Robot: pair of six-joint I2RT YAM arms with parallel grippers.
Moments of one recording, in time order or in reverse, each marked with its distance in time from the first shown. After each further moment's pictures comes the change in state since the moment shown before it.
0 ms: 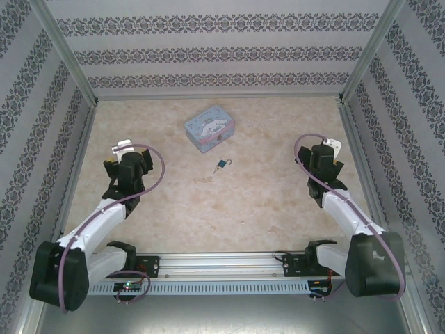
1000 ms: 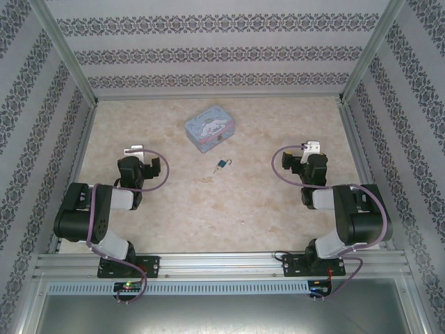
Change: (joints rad) left arm 0.169 0.479 -0.095 0.595 0.439 0.157; right arm -0.032 0.375 -0.167 0.741 -0.318 -0.295
